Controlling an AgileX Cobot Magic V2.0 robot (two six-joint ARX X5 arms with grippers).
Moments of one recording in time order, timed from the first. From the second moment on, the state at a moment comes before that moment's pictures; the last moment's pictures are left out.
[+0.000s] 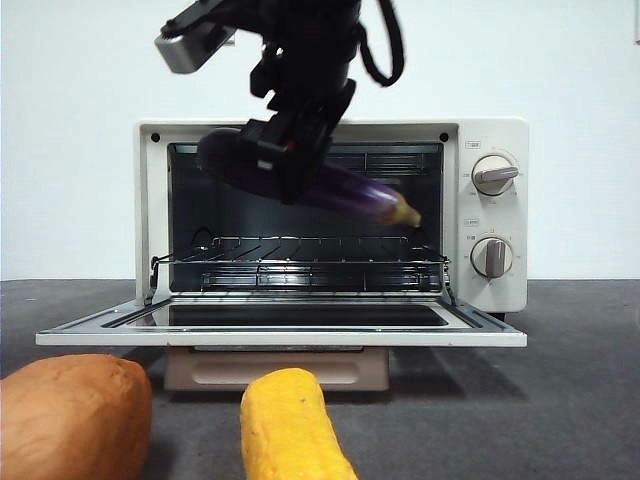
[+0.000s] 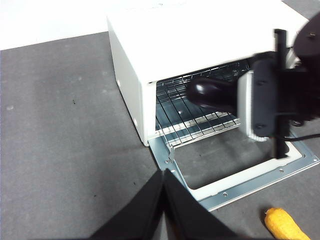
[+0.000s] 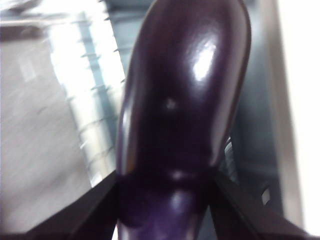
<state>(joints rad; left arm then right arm) -0.29 0.64 1.14 -0.97 0.10 0.03 0.92 1.77 1.41 -0.47 0.50 -0.61</state>
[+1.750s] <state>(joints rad) -0.17 0.84 0.76 -0.64 0.05 0.00 0.99 1.82 1.41 -0.50 0.70 -0.51</state>
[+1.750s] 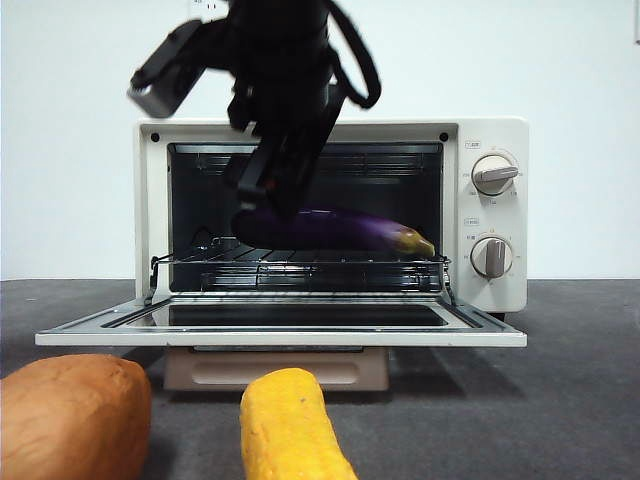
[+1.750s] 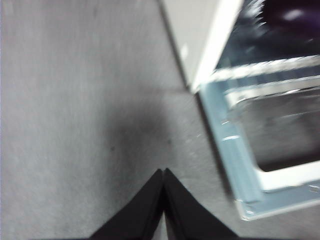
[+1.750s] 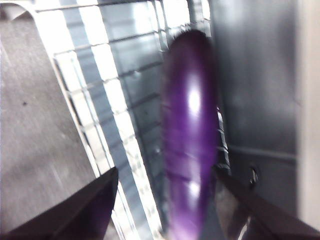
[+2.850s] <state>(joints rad) -0.04 1.60 0.75 -0.39 0.60 -0.07 1.00 1.08 1.41 -0.86 0.65 -0.25</state>
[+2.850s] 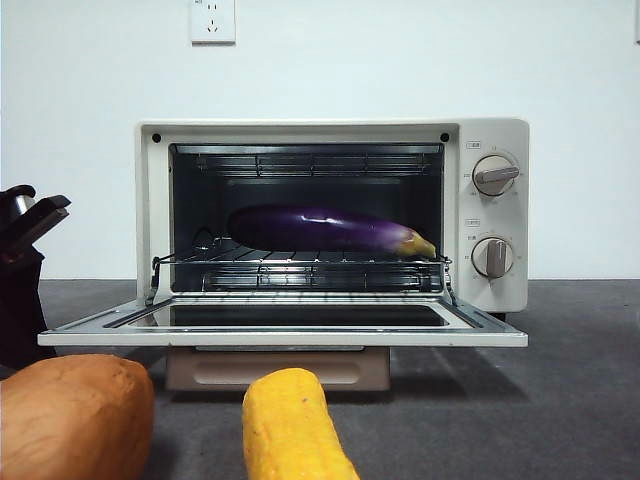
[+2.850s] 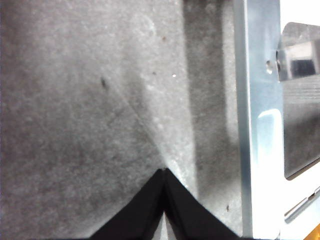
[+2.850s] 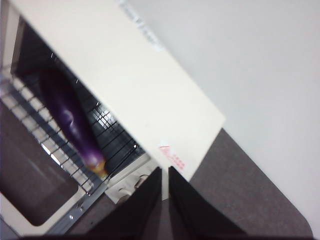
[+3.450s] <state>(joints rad) -0.05 1.62 0.74 -0.43 0.71 -0.07 1.00 0.89 1.41 -0.86 0.67 -0.17</state>
